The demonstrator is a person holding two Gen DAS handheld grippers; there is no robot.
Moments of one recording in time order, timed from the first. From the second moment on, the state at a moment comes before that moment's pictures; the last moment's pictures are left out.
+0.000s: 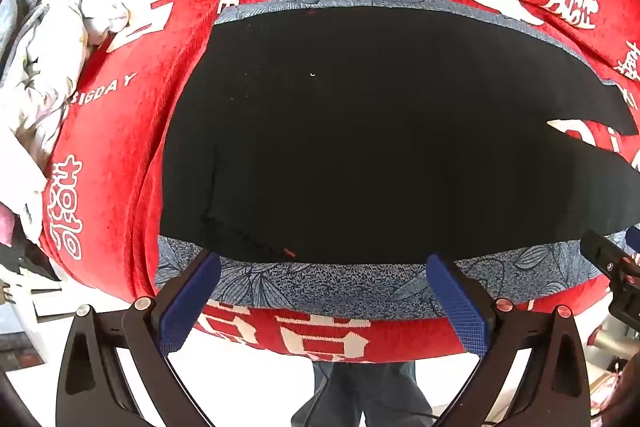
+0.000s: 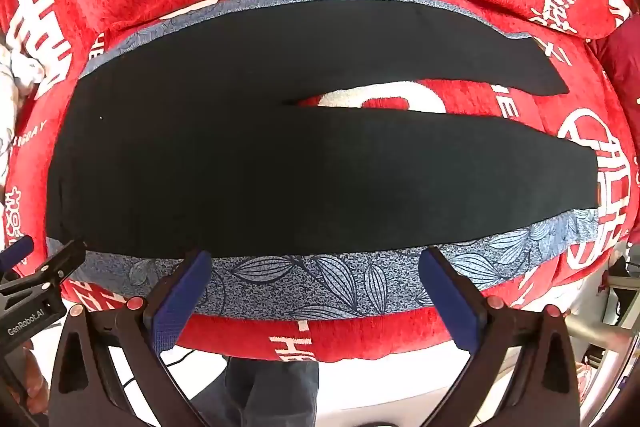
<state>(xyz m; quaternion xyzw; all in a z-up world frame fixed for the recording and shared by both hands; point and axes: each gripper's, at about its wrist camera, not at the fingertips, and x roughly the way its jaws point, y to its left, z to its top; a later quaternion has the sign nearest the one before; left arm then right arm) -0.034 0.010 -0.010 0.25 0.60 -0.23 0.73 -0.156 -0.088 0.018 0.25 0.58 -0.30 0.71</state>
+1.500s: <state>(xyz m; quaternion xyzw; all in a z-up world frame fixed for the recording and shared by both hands) -0.028 0.005 -0.019 0.27 0.59 -0.22 0.72 -0.143 -0.082 0.010 0.23 0.58 -0.31 0.72</state>
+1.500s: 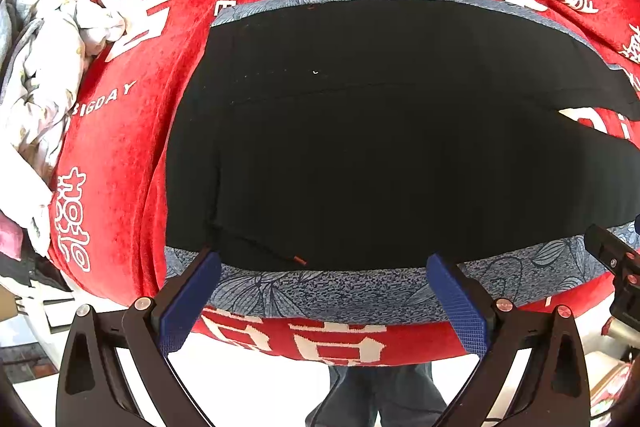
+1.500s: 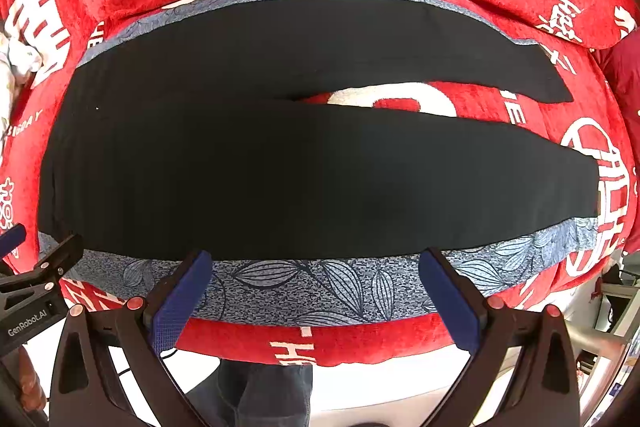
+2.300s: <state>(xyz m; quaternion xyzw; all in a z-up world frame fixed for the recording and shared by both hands) -0.021 0.023 -0.025 0.27 0.60 -0.22 0.72 -0.137 -0.069 0.005 0.24 0.59 -0.31 0.71</state>
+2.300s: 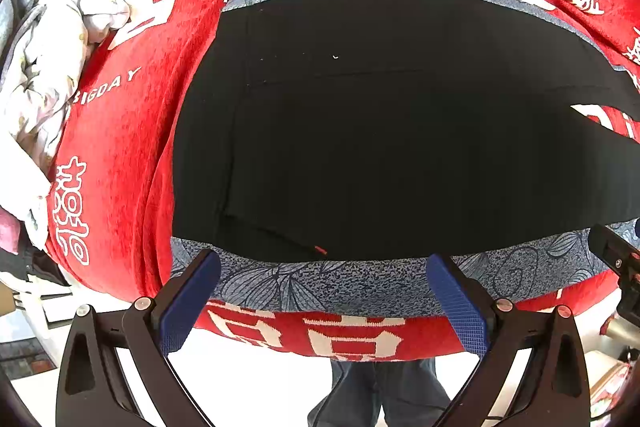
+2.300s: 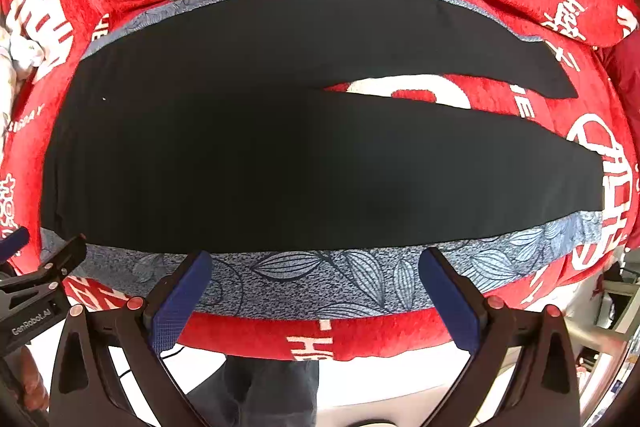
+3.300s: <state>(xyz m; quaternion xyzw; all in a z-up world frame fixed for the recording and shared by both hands) 0.003 0.139 -0.064 0.01 0.68 -0.33 0.65 -0.194 -0.043 -0.119 0.64 0.38 -0.06 0.66</state>
